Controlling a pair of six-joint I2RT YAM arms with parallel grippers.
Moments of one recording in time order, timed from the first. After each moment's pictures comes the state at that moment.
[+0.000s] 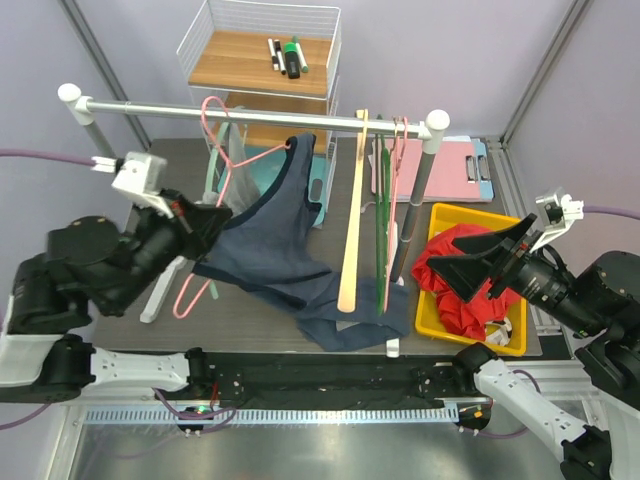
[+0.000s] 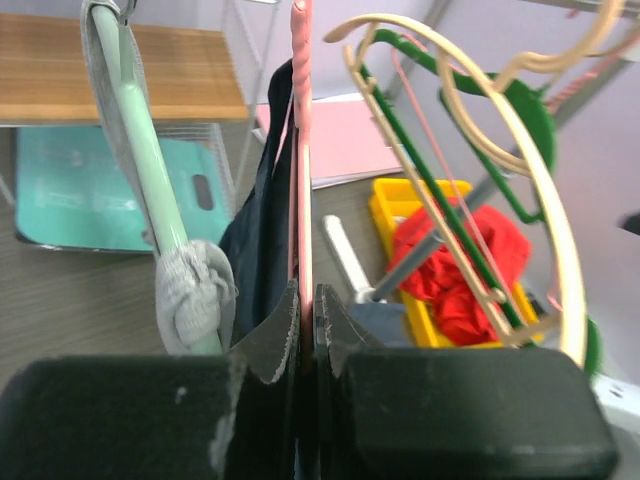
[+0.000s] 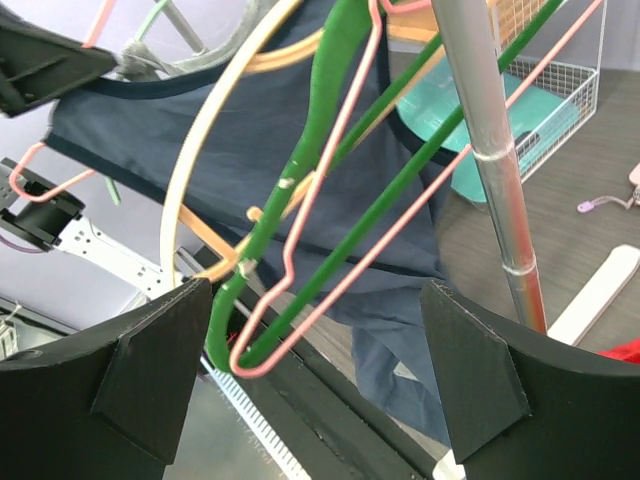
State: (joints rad) left arm -1.31 0.99 1.83 -1.00 -0.79 -0.41; right arm 0.50 0.63 1.47 -0.87 -0.29 0.44
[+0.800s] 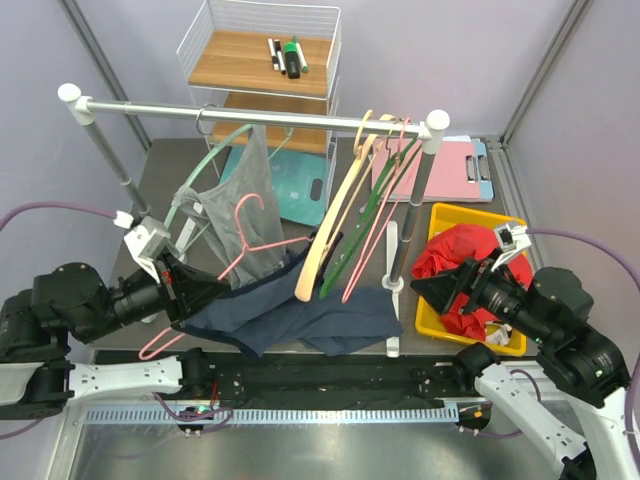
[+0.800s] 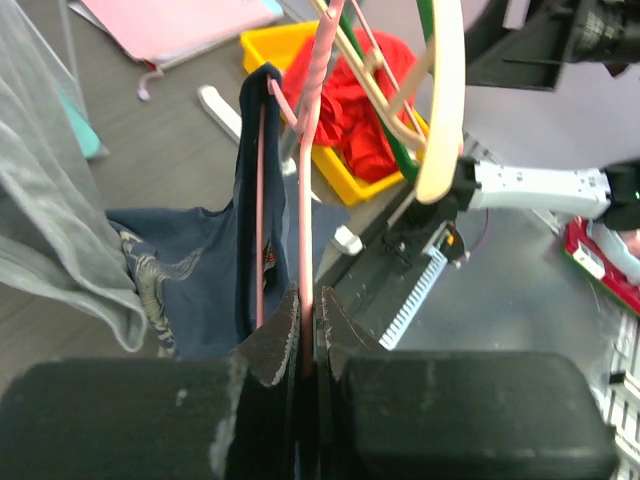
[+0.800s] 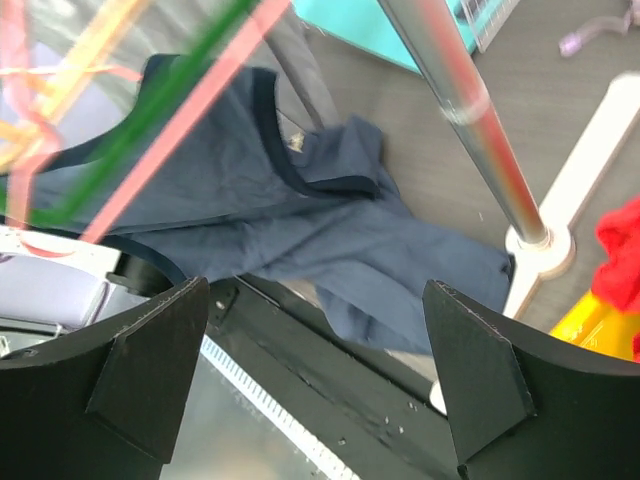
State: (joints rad) left arm -1.31 0.64 1.48 -1.05 -0.32 -0.42; right arm 0.50 0.45 1.09 -0.87 -0.23 0.54
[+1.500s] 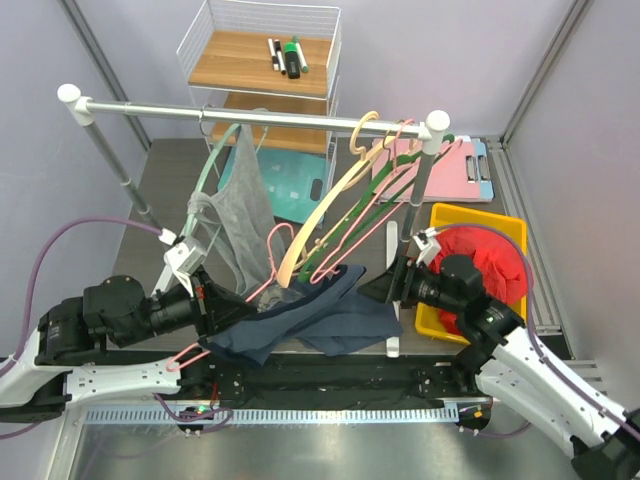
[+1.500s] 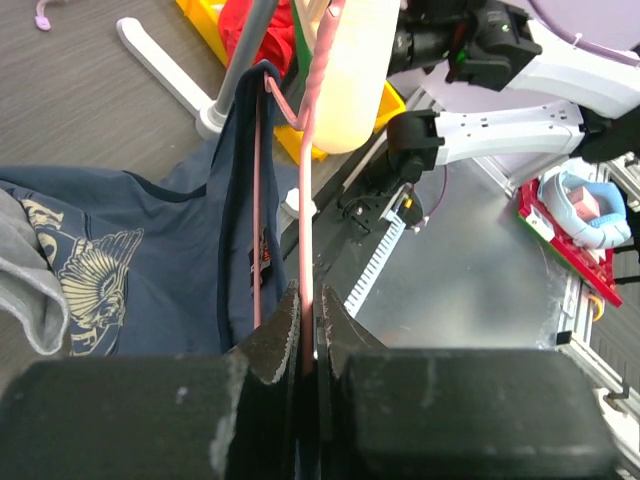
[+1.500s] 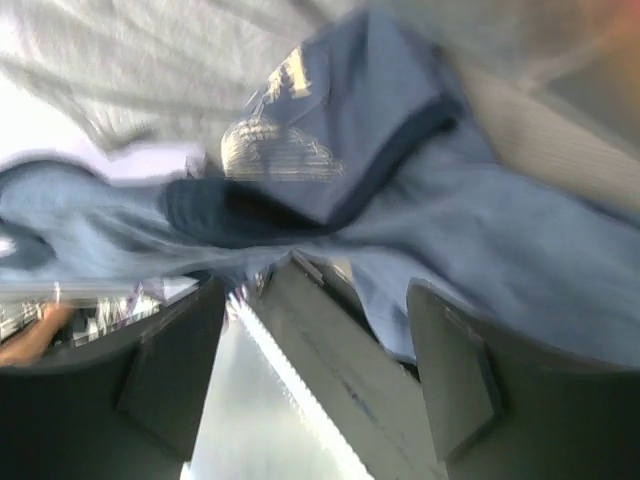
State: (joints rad) left arm -1.31 0.54 1.19 -0.89 -0.19 -0.53; right arm 0.58 0.59 0.47 -0.24 -0.36 0.85
